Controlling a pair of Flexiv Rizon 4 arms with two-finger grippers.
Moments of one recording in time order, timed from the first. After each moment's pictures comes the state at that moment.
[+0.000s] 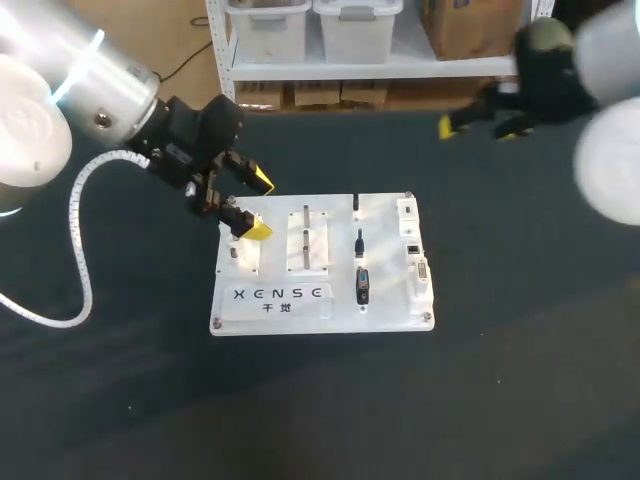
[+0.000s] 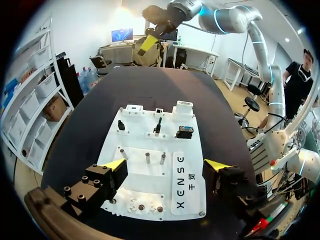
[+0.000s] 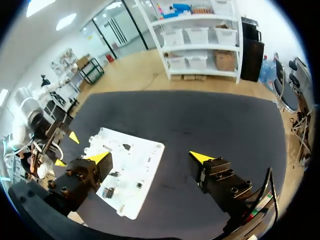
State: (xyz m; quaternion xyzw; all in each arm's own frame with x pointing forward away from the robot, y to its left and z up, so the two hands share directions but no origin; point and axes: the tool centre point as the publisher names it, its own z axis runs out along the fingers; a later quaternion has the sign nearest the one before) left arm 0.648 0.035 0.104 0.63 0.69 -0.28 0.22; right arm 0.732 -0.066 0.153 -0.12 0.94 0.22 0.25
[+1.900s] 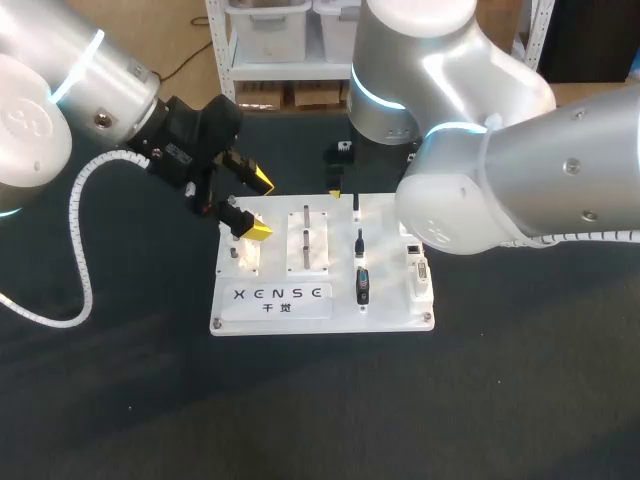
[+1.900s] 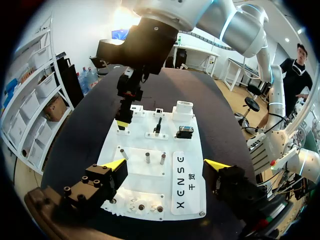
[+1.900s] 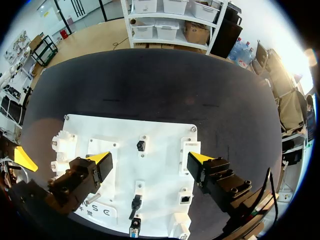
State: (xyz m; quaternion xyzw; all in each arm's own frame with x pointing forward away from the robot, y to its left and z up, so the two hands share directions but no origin) left arm 0.648 0.035 0.104 0.63 0.69 -0.28 0.22; right arm 0.736 0.051 0.051 -0.04 0.99 0.03 0.16
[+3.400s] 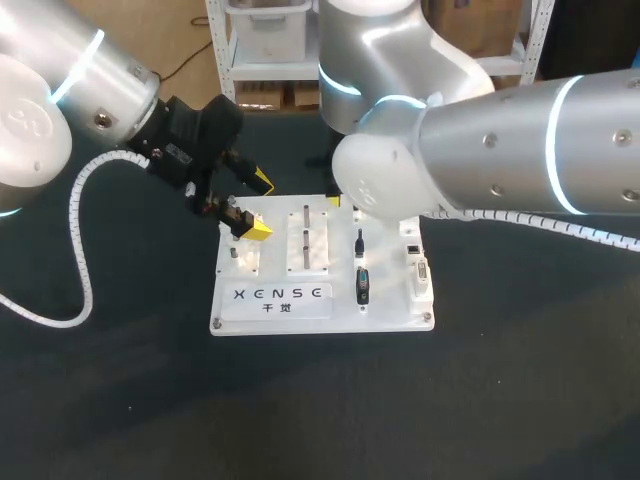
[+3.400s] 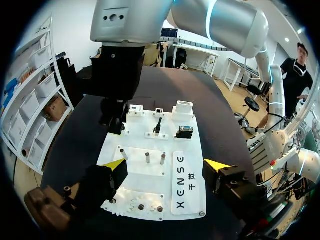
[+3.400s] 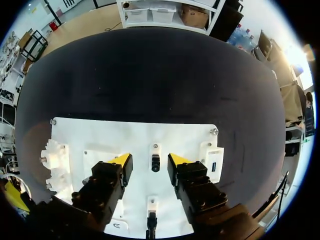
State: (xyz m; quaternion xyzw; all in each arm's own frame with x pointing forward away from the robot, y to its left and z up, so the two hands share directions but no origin) left arm 0.648 0.035 0.104 0.63 0.69 -0.28 0.22; right arm 0.754 0.073 0.013 -0.02 1.00 0.01 0.08
